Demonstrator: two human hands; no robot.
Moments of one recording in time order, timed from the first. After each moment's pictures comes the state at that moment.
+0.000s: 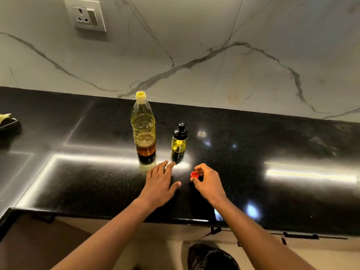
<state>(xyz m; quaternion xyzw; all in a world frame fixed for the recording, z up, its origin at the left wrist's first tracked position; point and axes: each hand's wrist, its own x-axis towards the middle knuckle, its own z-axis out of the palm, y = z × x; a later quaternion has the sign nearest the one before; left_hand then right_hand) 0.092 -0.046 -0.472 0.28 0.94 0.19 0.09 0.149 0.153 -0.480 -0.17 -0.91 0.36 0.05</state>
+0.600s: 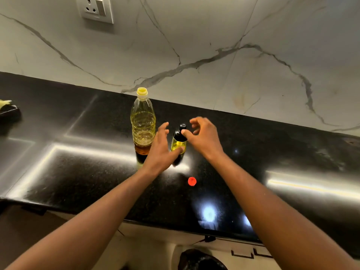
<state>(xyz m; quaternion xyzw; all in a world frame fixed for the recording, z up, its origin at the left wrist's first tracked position) 0.029 -0.006 -0.413 0.17 0.85 0.50 0.04 0.040 0.164 -0.370 -0.07 -0.92 0.34 0.16</state>
